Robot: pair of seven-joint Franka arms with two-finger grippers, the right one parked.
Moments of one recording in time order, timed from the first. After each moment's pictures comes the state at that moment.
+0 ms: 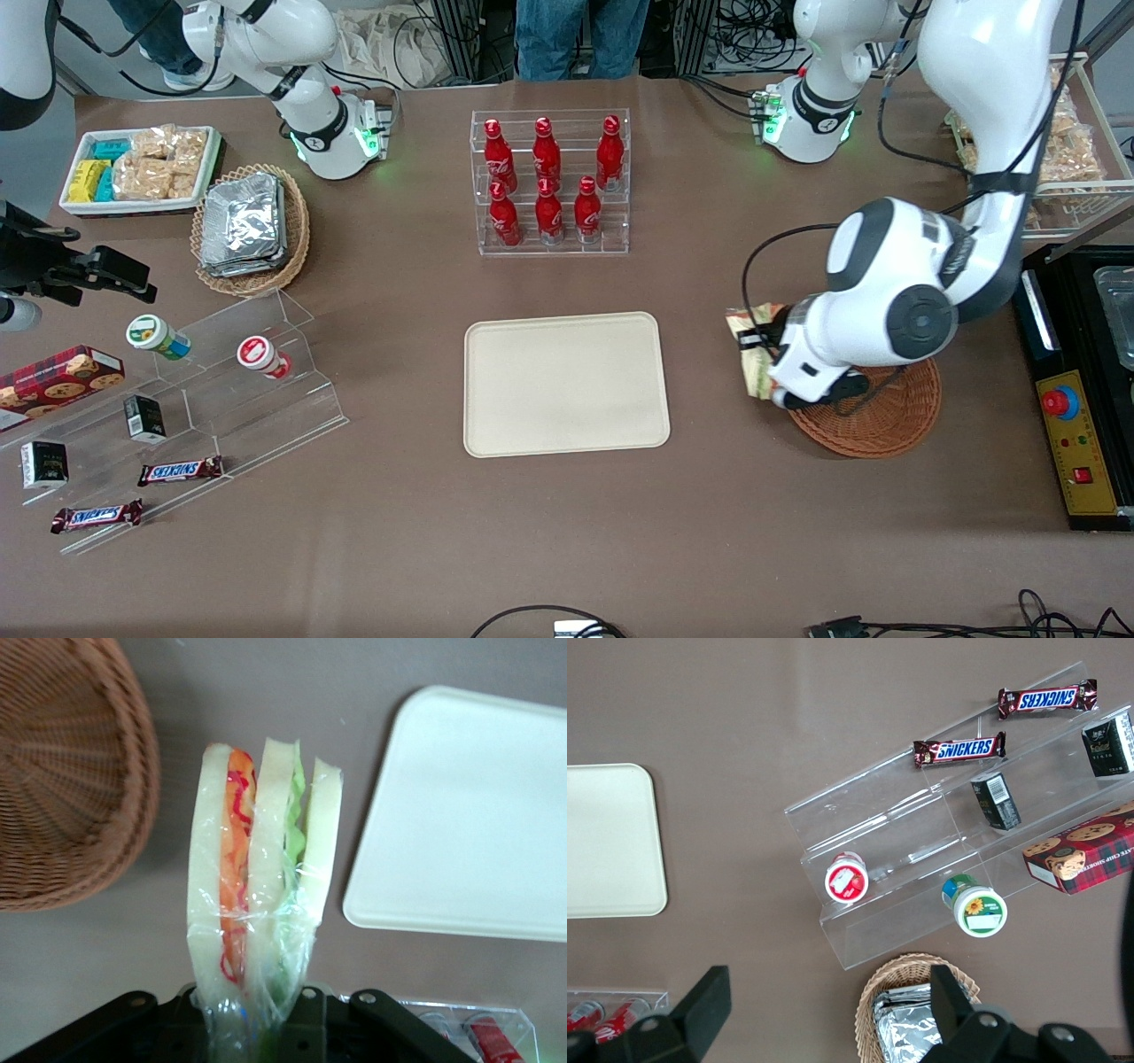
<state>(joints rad) 0.03 0.43 -0.42 -1.64 -0.10 1.78 -0.53</state>
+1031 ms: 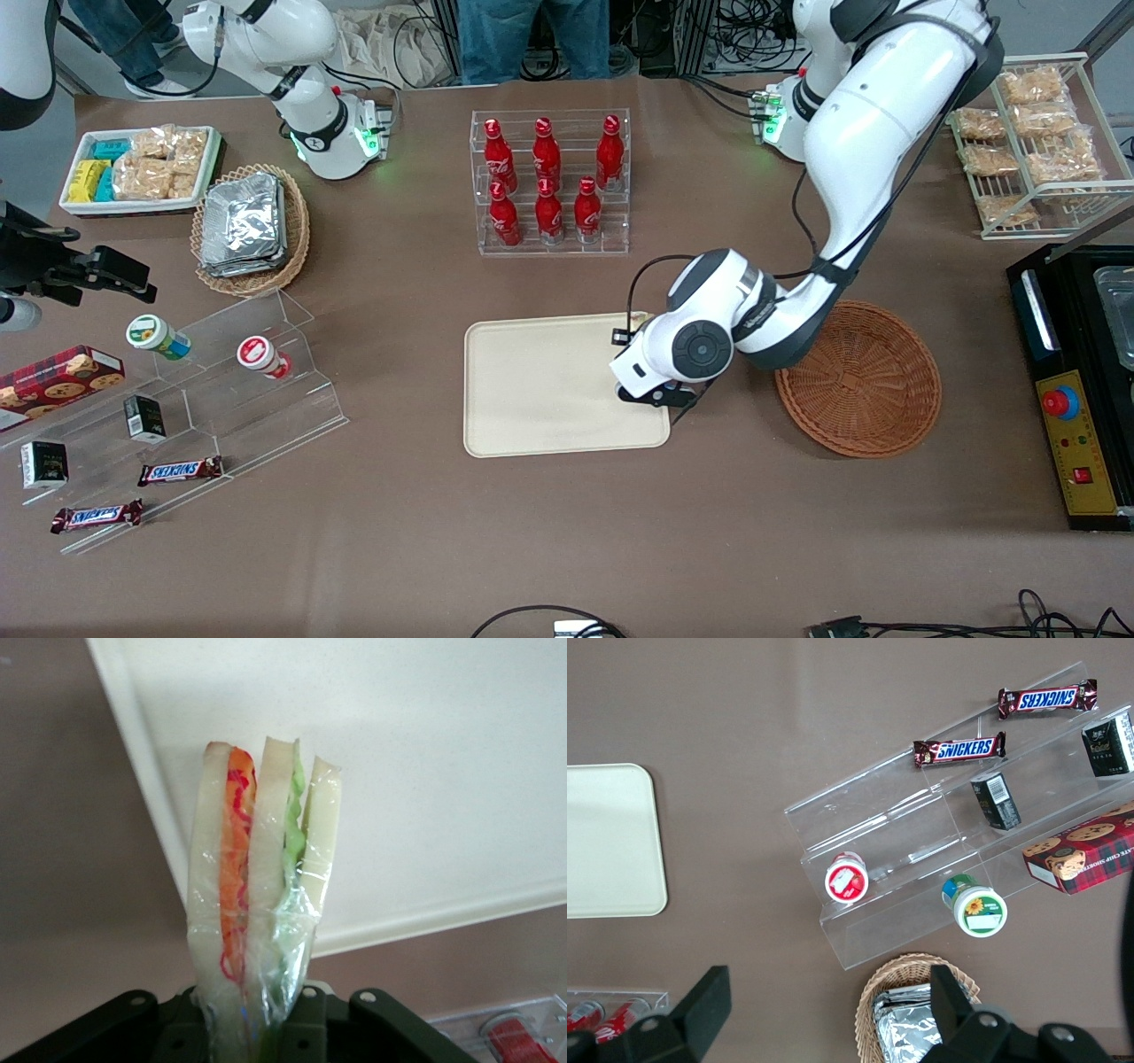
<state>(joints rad) -0.14 0.80 -0.56 -1.47 0.09 1.93 -0.53</state>
